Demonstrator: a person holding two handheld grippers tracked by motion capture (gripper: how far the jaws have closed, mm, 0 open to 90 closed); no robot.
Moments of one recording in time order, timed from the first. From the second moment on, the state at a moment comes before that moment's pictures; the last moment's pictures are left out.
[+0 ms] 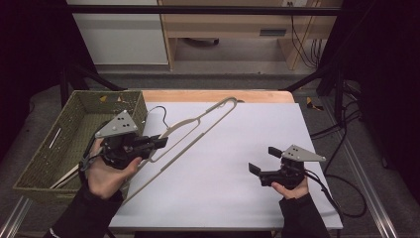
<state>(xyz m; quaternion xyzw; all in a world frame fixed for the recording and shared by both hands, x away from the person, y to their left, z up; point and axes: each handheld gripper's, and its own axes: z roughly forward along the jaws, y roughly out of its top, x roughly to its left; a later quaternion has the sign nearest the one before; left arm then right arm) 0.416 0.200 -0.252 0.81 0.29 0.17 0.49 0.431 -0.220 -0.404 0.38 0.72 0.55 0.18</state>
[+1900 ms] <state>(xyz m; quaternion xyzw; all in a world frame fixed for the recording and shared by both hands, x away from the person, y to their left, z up) 0.483 0.386 -0.257 0.79 0.37 0.27 0.40 0.434 -0.218 -0.407 0.38 0.73 0.54 0.18</state>
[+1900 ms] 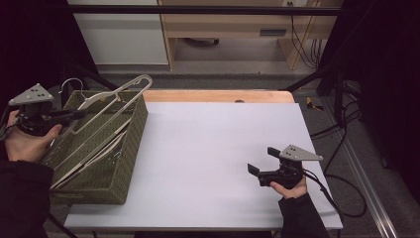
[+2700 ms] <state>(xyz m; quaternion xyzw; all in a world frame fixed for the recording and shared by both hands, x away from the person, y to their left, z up) 0.483 0.410 -0.286 0.80 0.38 0.30 0.36 0.435 -0.217 -0.408 0.38 0.73 0.53 0.18</state>
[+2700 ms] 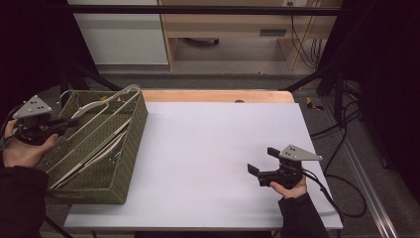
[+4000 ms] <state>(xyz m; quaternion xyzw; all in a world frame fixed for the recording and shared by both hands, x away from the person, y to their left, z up) 0.490 0.393 -0.376 0.83 0.43 0.21 0.30 0.435 -0.217 -0.408 0.38 0.73 0.53 0.18</state>
